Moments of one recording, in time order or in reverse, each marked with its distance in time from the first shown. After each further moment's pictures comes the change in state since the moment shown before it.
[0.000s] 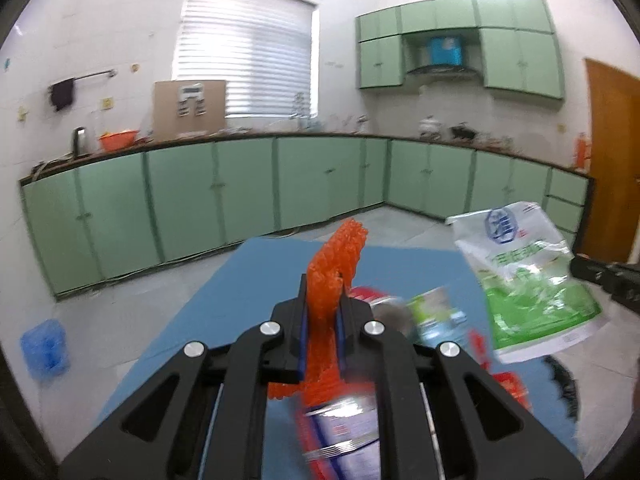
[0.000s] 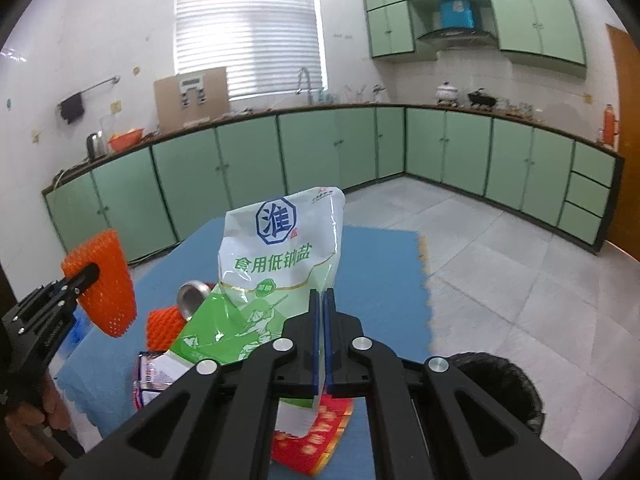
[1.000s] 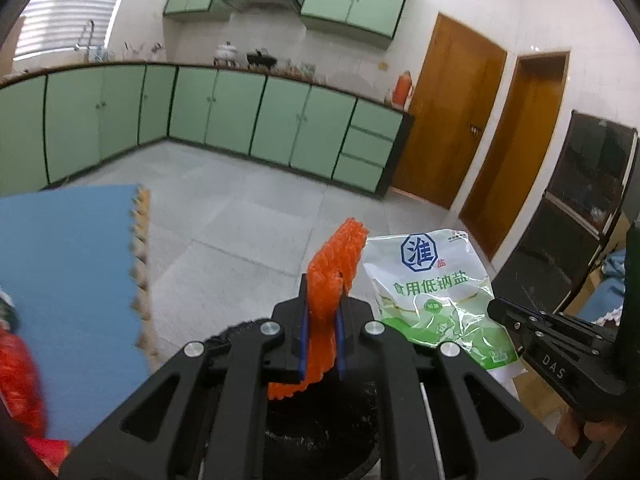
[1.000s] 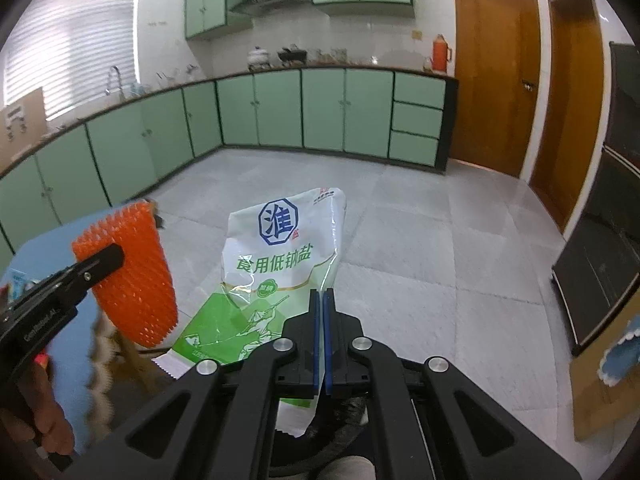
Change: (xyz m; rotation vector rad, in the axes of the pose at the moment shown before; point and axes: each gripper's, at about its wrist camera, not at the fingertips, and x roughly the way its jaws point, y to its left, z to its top) left arm 0.133 -0.354 -0.092 0.074 0.291 -0.718; right arm -0.039 -0.265 -0.097 0.282 0.120 -0.546
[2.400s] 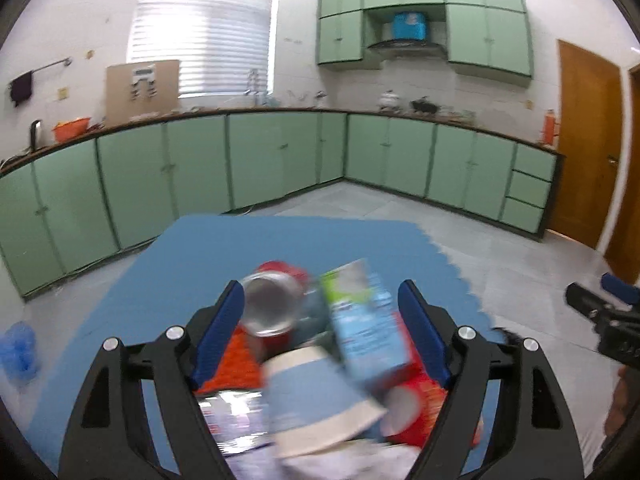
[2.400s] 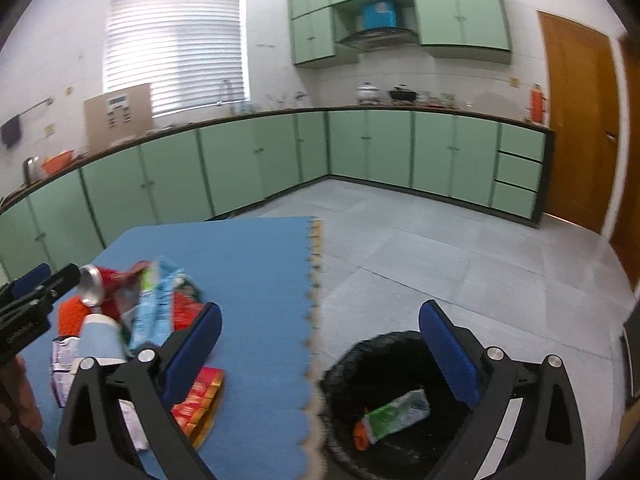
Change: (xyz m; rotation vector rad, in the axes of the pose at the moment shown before) left arm -0.263 0.168 0.007 -0.081 -0.168 0.629; right arm -0.076 0.190 -0.013 -0.165 -0.154 0.346
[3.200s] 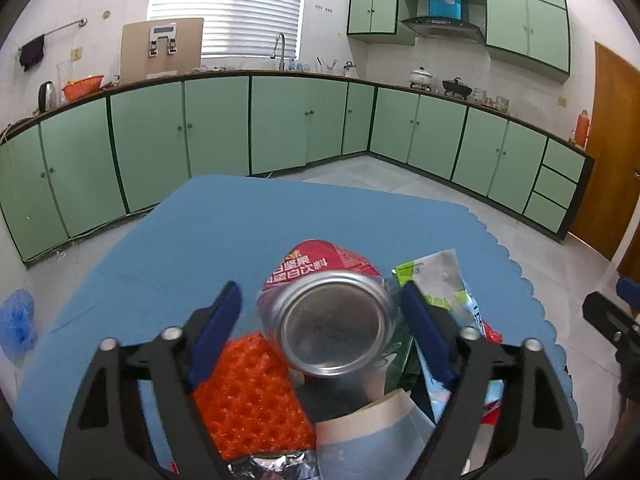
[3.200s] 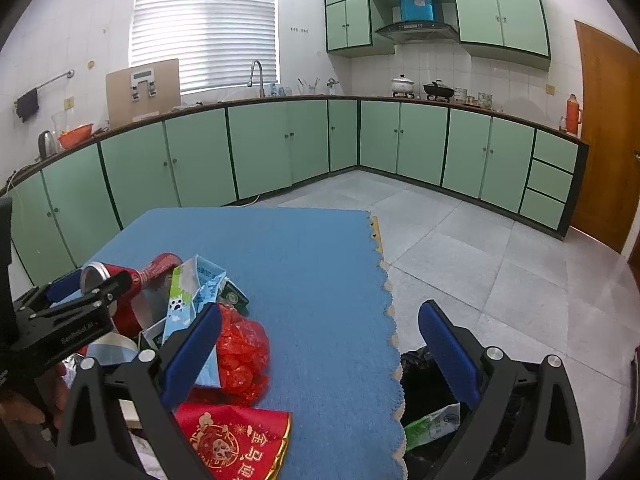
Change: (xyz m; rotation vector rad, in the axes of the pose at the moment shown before) left arm 0.074 0.043 -0.003 -0.071 0.103 0.032; right arm 0.057 0.059 0.003 -0.066 0.047 0.054
